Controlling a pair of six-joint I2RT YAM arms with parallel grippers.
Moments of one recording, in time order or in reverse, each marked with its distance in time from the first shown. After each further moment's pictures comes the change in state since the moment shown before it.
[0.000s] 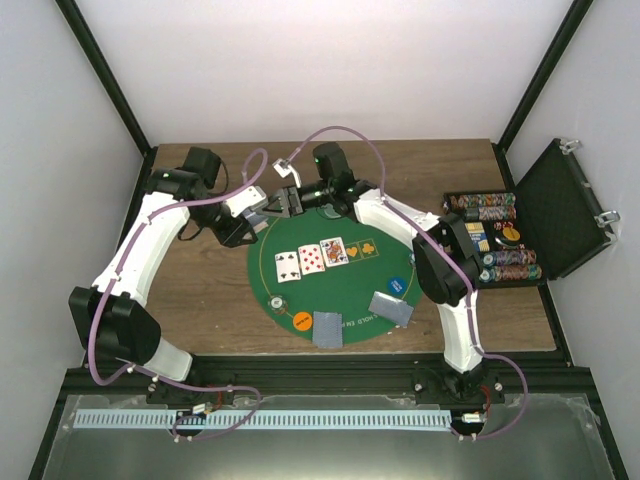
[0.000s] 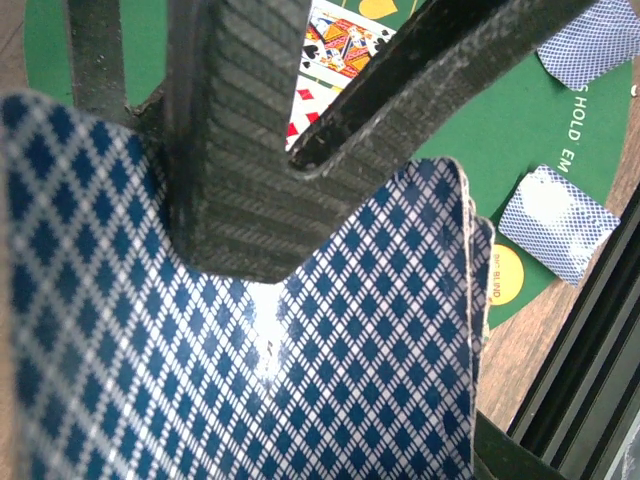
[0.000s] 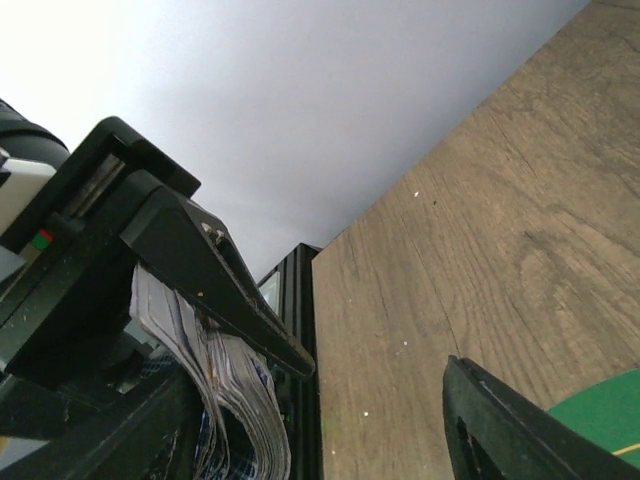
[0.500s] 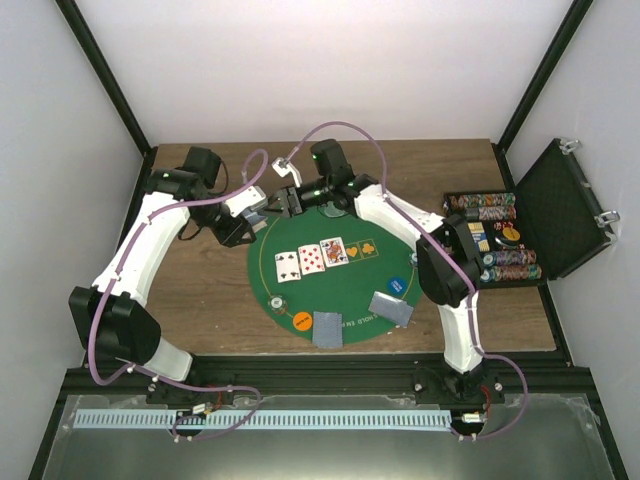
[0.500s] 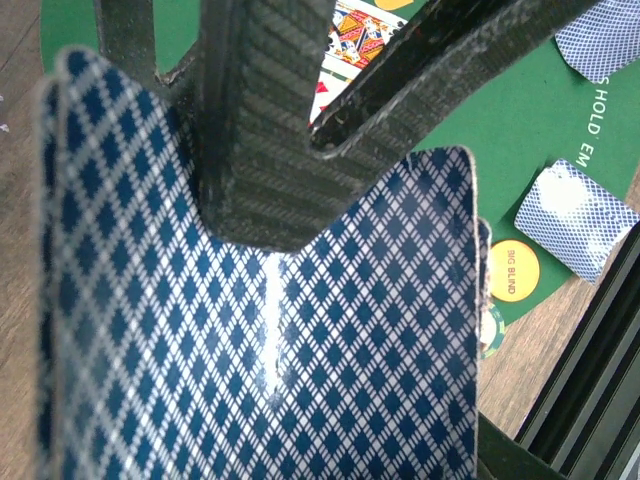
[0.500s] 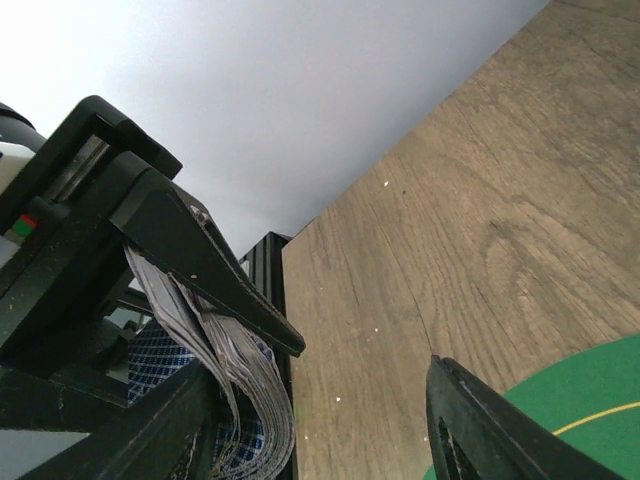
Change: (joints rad) left arm 0.000 0.000 -0.001 0.010 -0.032 0.001; right arm -0.001 -0.009 0.067 -0.192 0.060 -0.137
